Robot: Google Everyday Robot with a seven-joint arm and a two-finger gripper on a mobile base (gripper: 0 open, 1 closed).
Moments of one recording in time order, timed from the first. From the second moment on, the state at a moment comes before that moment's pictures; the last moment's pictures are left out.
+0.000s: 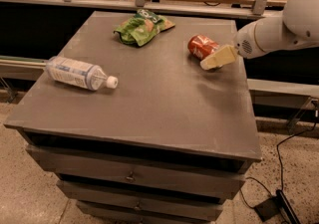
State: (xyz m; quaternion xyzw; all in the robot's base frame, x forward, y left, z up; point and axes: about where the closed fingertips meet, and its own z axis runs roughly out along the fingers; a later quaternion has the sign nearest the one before) arm 0.674 -0.198 0.860 -0.35 0.84 0.10 0.40
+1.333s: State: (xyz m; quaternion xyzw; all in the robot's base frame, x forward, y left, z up) arm 0.667 -0.184 0.885 -0.39 0.83 0.10 0.40
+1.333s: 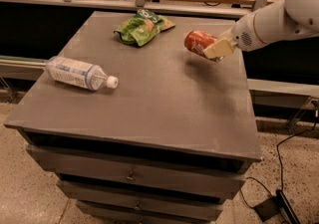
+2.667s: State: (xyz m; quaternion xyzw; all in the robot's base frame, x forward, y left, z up) arm 0.605 -0.085 0.888 -0.45 0.80 0.20 0.35
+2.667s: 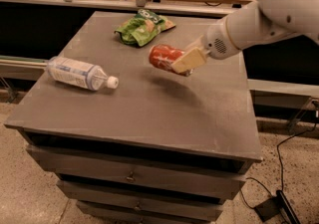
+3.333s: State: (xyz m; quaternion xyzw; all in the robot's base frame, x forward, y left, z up) arm 0.593 -0.076 0.888 -0.44 0.80 0.22 0.35
